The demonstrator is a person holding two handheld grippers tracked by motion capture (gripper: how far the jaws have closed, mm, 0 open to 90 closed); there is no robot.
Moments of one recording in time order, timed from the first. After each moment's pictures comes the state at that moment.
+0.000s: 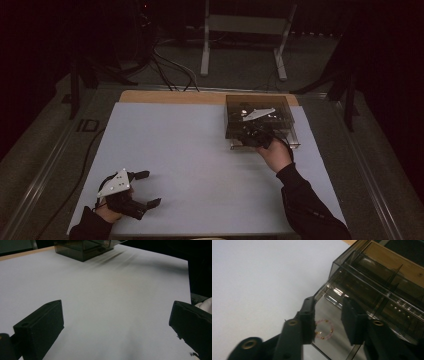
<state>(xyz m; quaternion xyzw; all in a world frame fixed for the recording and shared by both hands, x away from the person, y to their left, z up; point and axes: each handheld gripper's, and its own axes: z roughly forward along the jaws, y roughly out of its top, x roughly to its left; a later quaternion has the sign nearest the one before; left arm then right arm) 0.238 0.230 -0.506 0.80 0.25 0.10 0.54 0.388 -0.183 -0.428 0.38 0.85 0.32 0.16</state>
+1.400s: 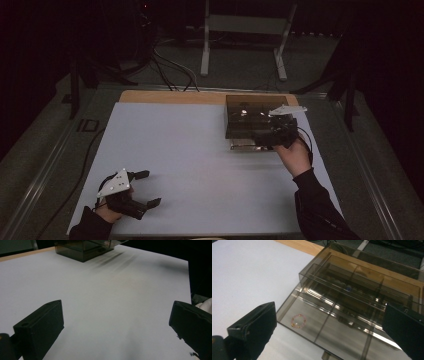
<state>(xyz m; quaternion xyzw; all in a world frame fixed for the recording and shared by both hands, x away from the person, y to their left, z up) 0.238 0.230 -0.506 0.80 0.25 0.10 0.54 0.367 -0.231 -0.393 0.45 0.79 0.36 0.20</state>
